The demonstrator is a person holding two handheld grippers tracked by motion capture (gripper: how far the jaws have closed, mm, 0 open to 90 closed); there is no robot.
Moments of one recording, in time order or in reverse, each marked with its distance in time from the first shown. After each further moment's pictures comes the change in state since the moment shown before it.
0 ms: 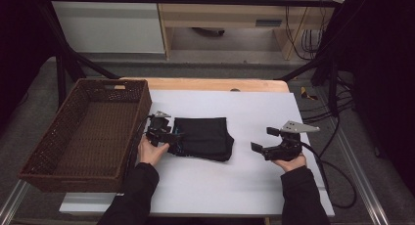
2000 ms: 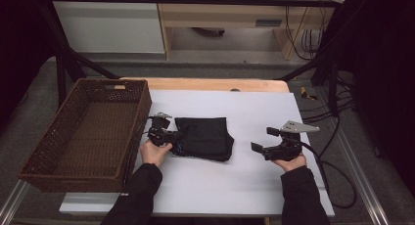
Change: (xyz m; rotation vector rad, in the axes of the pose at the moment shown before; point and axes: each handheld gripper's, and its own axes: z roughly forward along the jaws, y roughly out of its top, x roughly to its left) left arm -0.003 0.001 0.000 0.008 -0.103 -0.035; right arm 0.000 0.000 0.000 0.003 0.000 0.007
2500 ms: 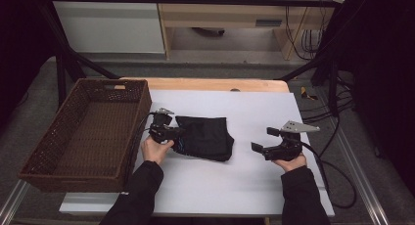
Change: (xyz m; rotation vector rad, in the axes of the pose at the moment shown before) left arm -0.015 0.016 -0.013 -0.018 0.009 0.032; right arm -0.001 -0.001 0.000 0.002 0.002 0.002
